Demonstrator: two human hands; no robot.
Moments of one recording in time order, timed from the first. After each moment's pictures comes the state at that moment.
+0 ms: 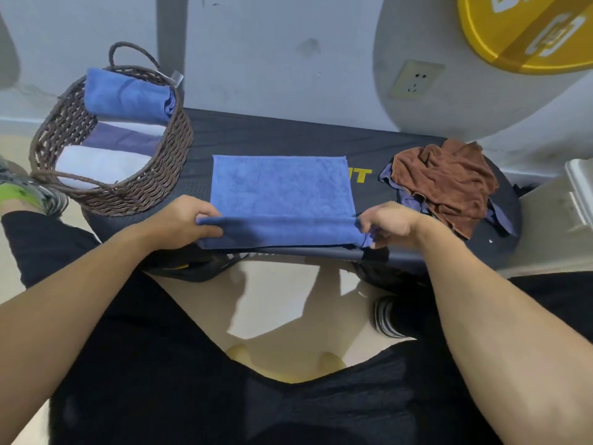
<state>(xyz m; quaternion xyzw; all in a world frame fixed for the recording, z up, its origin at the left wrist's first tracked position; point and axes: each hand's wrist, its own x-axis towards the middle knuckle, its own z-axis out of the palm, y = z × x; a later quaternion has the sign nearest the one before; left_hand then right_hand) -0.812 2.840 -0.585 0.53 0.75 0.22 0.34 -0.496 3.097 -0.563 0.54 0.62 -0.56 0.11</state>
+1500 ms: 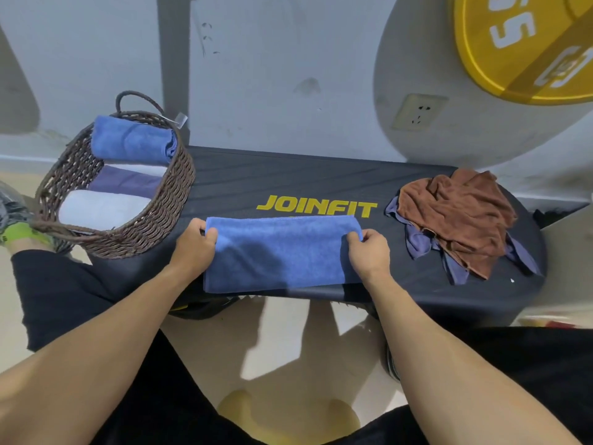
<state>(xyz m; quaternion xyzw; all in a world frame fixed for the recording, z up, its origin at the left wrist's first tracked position) -0.805 2.889 -0.634 0.23 0.89 0.33 0.22 -0.544 3.082 -0.617 0.62 0.64 -0.42 -0.15</state>
